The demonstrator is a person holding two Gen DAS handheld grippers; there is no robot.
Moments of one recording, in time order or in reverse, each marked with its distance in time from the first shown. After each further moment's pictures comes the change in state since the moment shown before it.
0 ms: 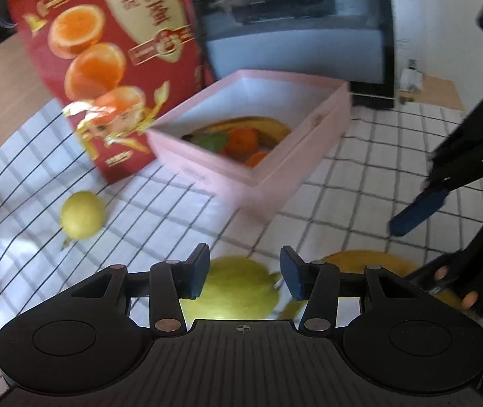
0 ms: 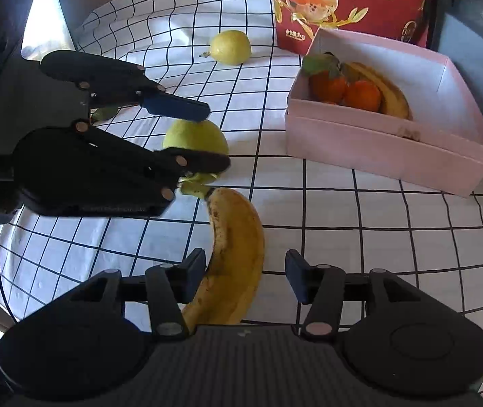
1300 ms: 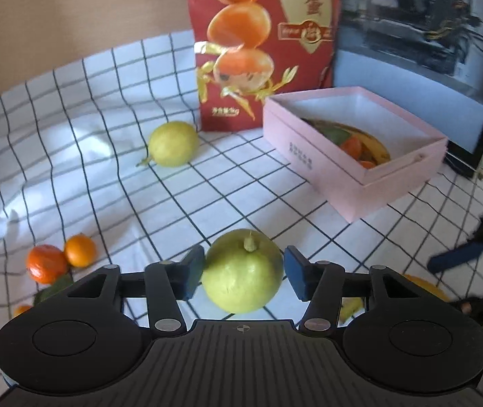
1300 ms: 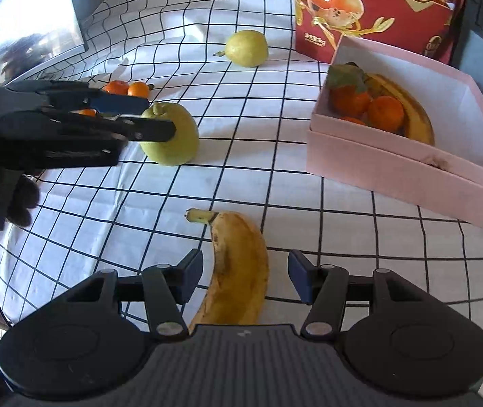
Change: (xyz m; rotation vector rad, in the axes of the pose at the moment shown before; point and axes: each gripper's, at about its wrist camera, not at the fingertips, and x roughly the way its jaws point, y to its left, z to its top) left arm -0.015 0.048 -0.029 -0.440 -0.002 0.138; right arm 0.015 0.011 0.019 -0.051 0.014 0.000
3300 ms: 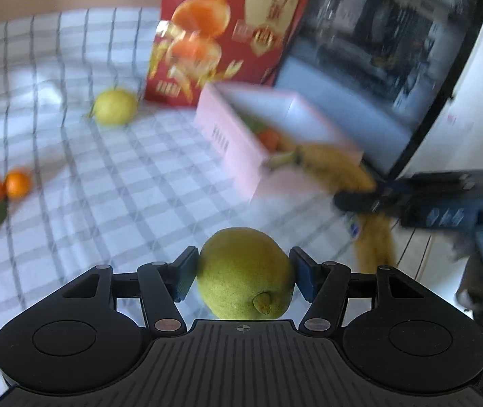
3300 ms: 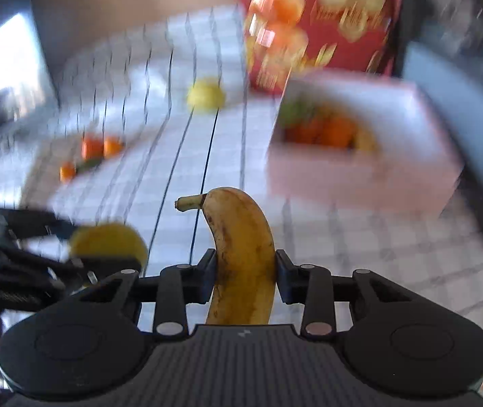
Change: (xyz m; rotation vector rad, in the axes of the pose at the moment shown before) left arm -0.050 -0.018 -0.005 -0.180 0.010 -0.291; right arm -0.064 -0.015 0.012 0.129 -0.233 -0.120
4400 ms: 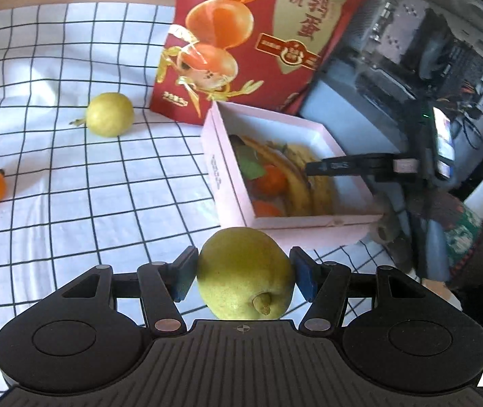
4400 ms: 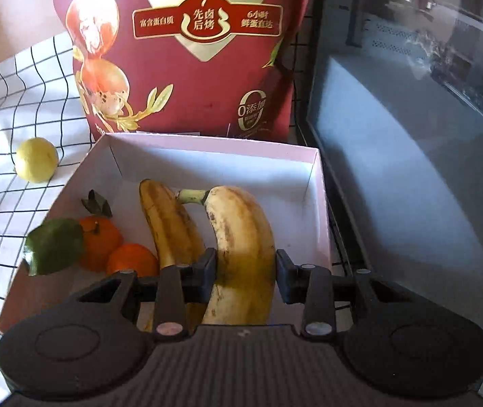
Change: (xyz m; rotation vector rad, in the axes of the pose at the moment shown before) left arm 0.055 -0.026 0.038 -0.190 -0.002 0.112; right arm 0.152 -0.147 0.087 0.004 0.078 -0.150
